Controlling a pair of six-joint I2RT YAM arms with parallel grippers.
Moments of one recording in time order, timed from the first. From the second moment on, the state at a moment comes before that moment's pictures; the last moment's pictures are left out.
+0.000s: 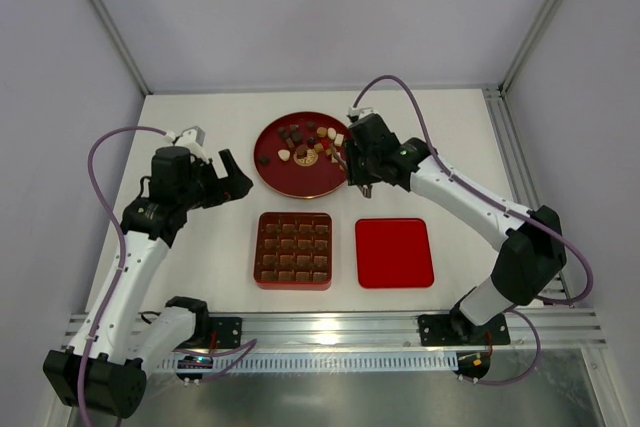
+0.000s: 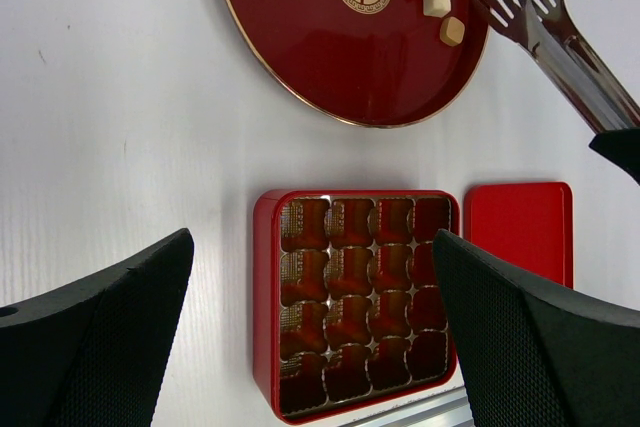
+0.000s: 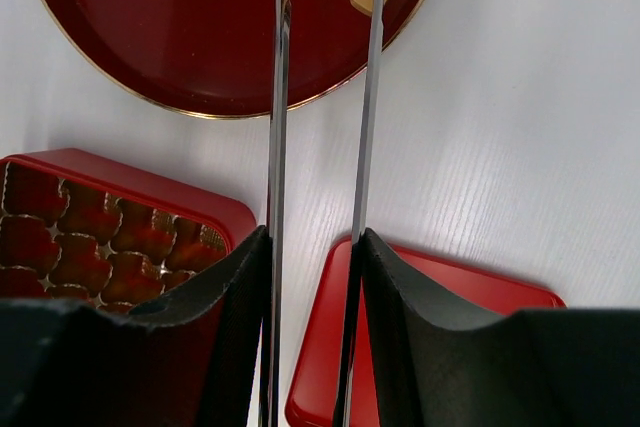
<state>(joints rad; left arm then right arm) -0.18 0.93 0.95 -0.64 0.16 -0.44 0.67 1.55 1.36 -0.67 0.20 0.39</state>
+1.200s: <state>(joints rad) -0.18 0.93 0.95 -0.64 0.15 -0.44 0.67 1.76 1.40 -0.61 0.19 0.39</state>
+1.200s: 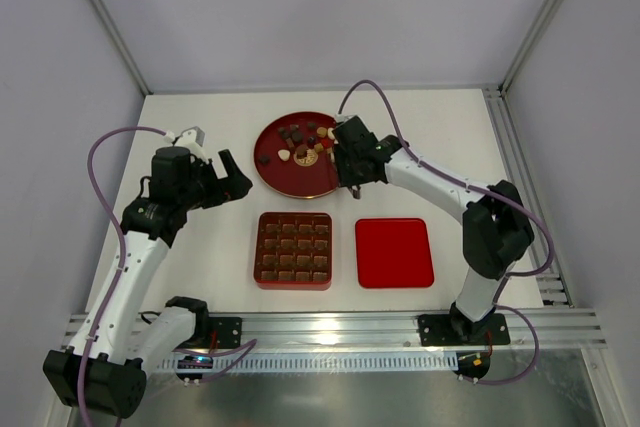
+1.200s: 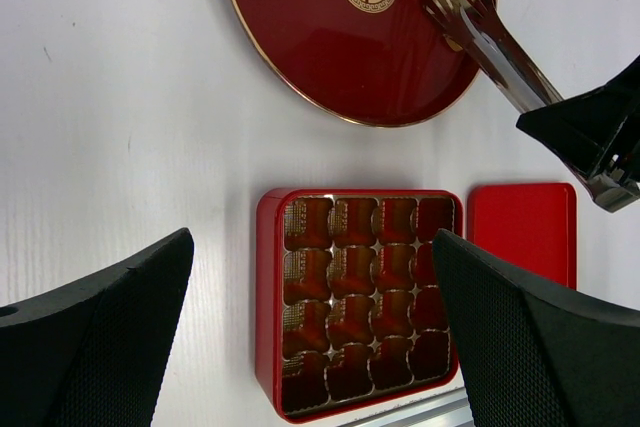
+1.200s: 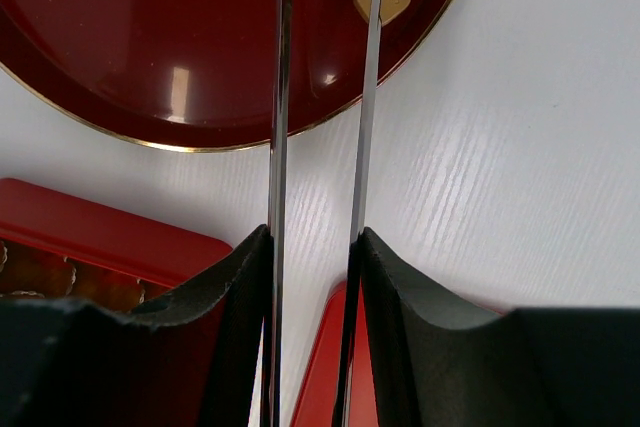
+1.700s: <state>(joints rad) -0.18 0.93 0.95 -0.64 0.15 -0.44 0.67 1.78 1.41 -0.62 0.19 0.39</state>
